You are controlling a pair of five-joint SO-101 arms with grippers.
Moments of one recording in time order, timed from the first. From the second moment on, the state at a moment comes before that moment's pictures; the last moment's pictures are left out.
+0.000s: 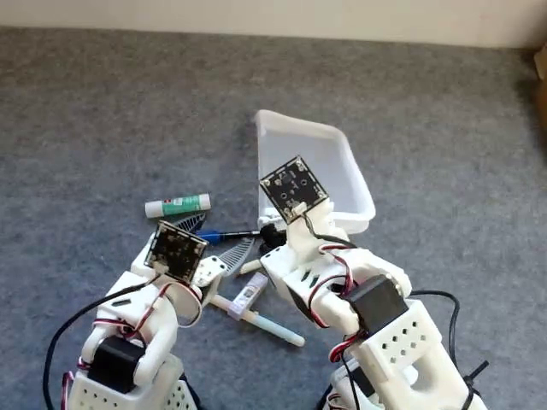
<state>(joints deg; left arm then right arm) 14.8 -103.7 82.2 54.1 -2.2 -35.9 -58.1 45.3 66.5 5.7</state>
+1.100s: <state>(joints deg) 18.5 -103.8 84.6 55.3 -1.8 -40.4 -58.2 45.2 69.2 4.3</state>
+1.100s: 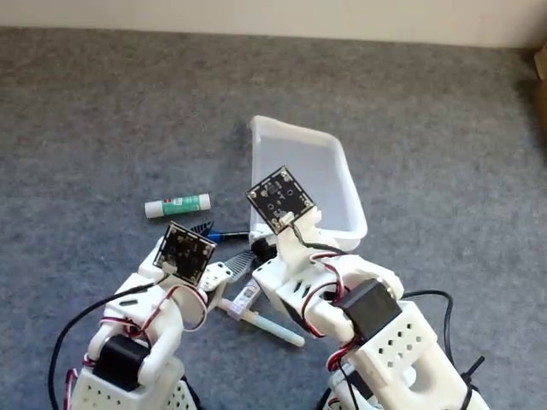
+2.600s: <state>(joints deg) 17.2 -103.8 89.0 49.1 -1.8 -46.5 -58.5 46.5 76.4 6.9</state>
